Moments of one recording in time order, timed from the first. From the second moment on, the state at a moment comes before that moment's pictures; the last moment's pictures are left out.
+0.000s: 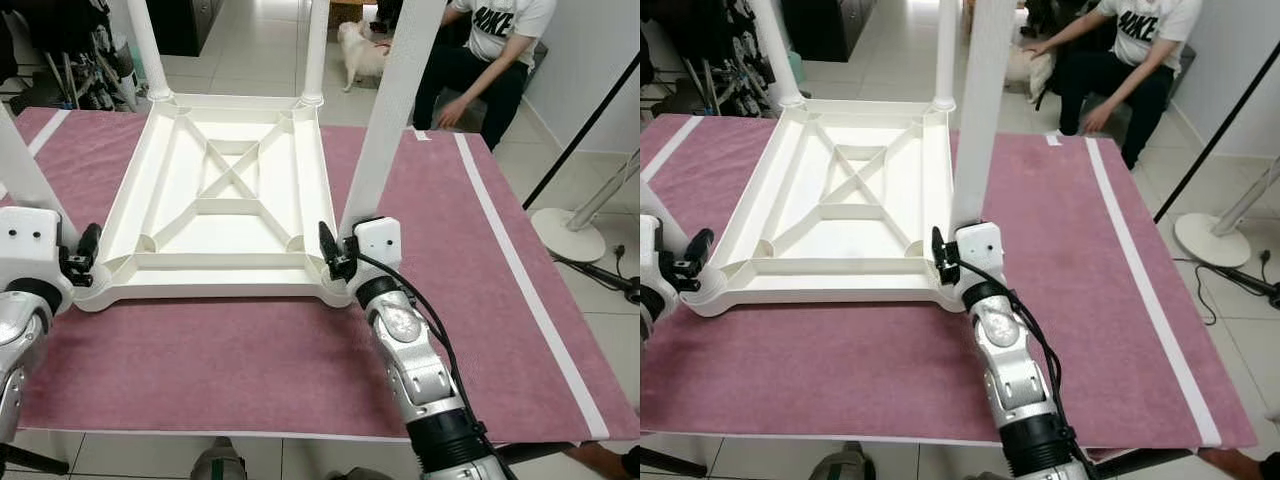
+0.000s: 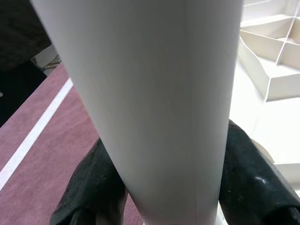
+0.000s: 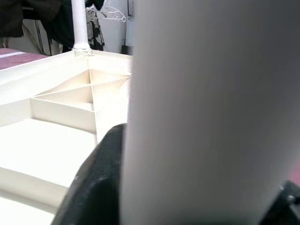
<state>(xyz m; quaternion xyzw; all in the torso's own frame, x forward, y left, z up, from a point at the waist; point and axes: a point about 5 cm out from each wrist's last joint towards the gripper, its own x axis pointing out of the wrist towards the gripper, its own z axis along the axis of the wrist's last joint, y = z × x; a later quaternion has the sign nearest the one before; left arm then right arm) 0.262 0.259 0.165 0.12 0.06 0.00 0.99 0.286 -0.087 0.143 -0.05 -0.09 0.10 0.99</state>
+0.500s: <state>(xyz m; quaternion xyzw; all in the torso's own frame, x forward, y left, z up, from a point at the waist) 0.265 0.232 0.163 0.11 0.07 -0.08 0.99 0.274 -0.118 0.147 -0.06 -0.11 0.03 0.99</state>
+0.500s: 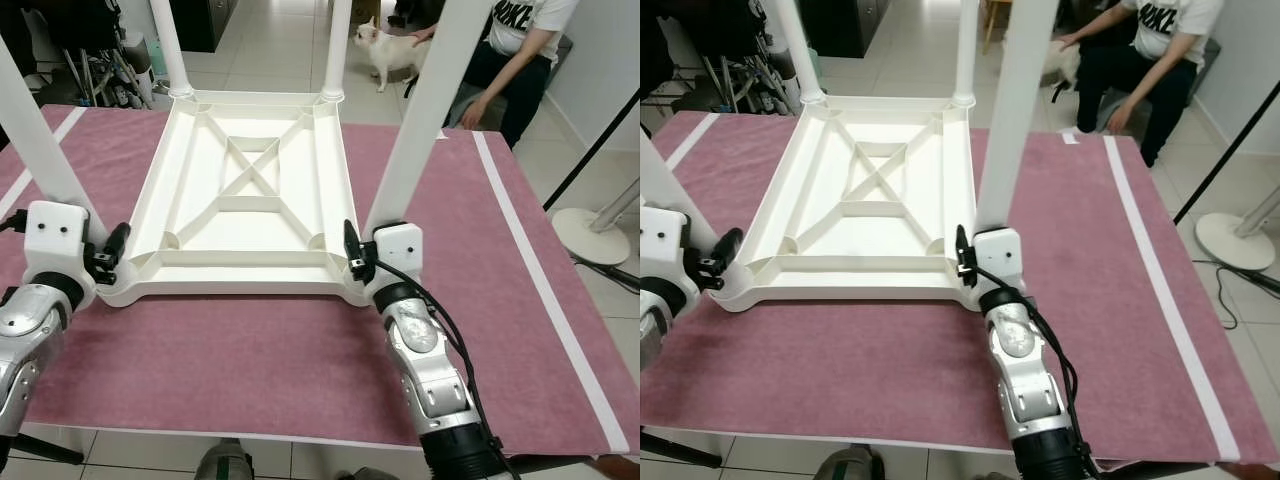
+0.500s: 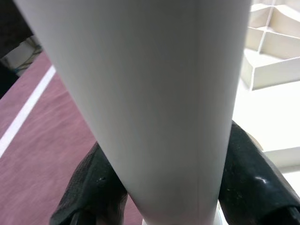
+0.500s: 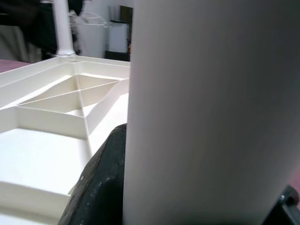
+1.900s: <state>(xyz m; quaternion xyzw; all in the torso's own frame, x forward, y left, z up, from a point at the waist) 0.250 0.172 0.149 0.03 0.09 -0.21 0.97 0.206 -0.181 0.173 -0.18 -0.13 0.02 0.98</state>
